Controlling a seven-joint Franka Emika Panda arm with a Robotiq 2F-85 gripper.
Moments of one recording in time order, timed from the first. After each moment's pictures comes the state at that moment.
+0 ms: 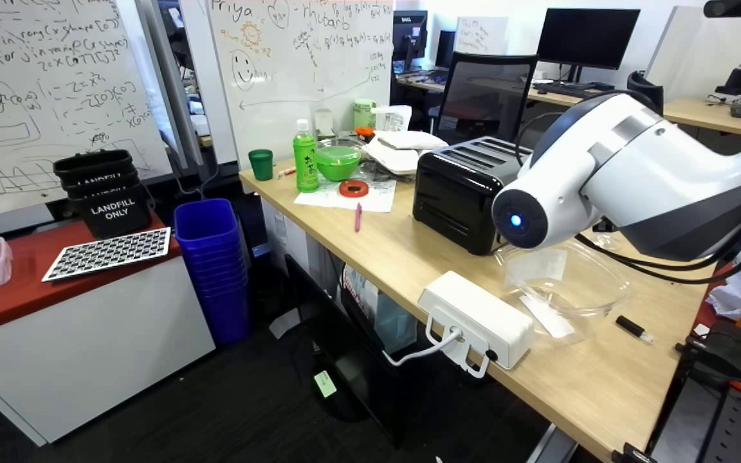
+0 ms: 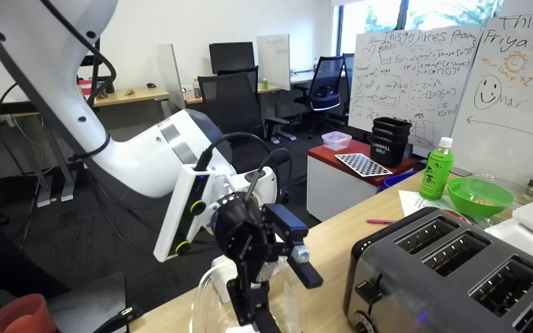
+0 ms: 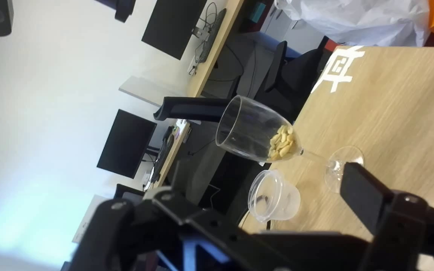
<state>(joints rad) 0.11 0.22 0.17 -2.50 -1.28 1.56 0.71</state>
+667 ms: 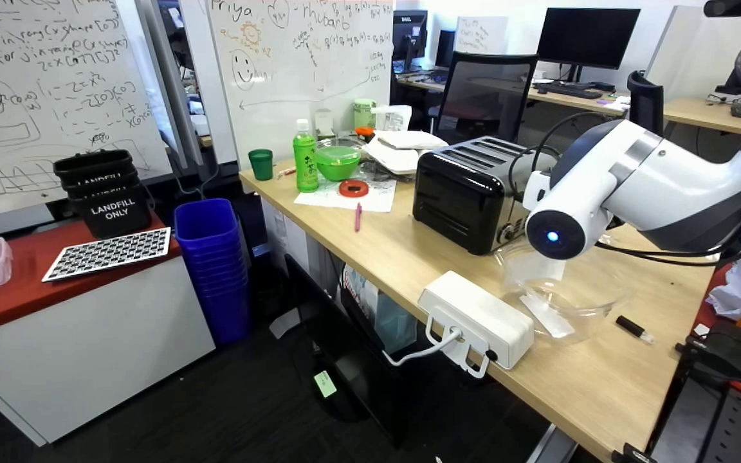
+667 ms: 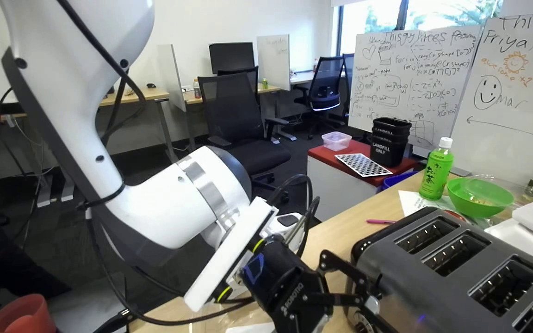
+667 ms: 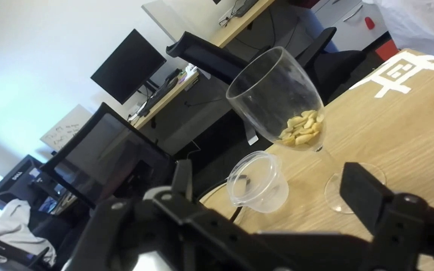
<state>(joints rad) 0.03 0.31 0.06 -2.52 -1.63 1.71 0.42</state>
